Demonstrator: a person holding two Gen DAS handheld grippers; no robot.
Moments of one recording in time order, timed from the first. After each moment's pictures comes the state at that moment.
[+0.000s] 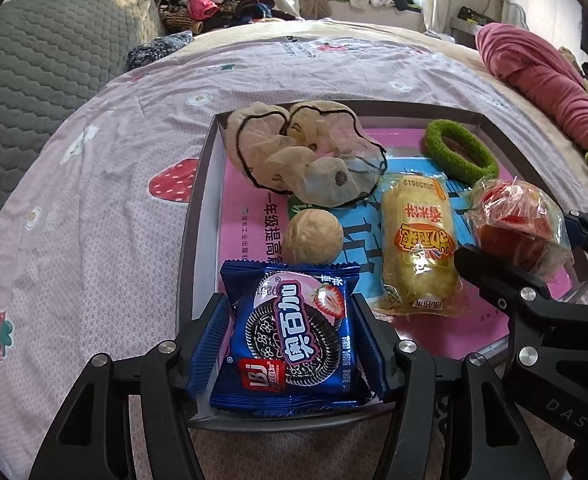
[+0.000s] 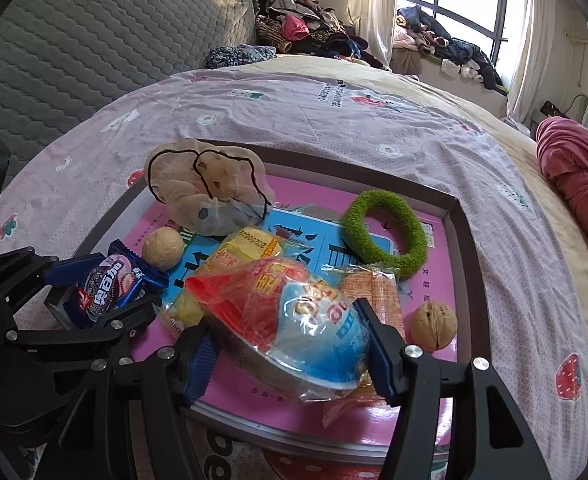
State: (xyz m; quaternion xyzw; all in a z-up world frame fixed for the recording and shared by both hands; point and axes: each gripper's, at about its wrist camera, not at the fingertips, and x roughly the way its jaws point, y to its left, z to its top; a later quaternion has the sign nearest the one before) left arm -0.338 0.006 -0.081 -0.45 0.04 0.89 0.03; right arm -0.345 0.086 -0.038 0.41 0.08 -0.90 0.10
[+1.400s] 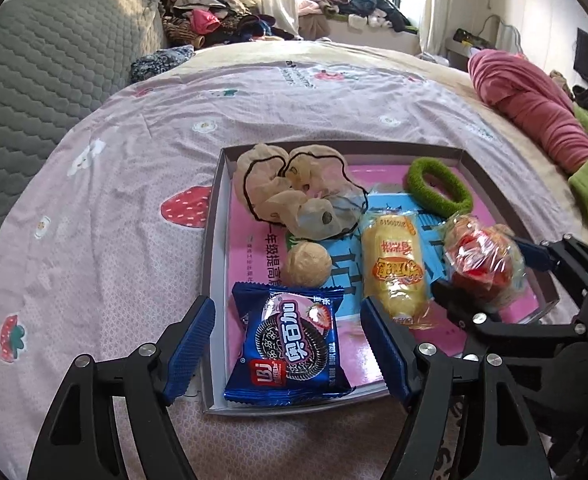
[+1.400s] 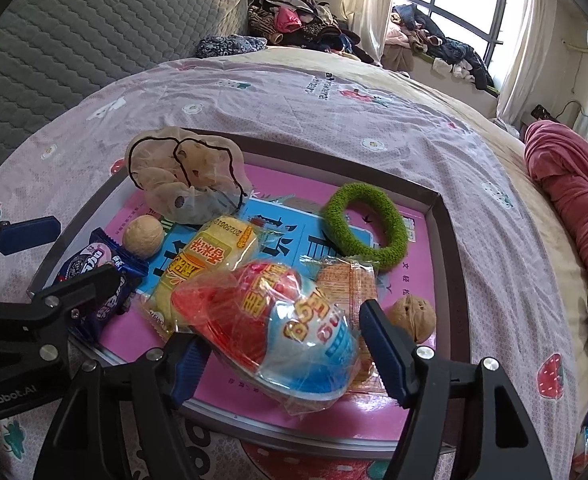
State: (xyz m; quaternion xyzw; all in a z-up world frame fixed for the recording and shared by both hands) left arm -0.325 -0.002 -0.048 -0.42 0.01 0.90 0.04; right arm -0.345 0.091 -0.039 0.42 0.10 -0.90 0.07
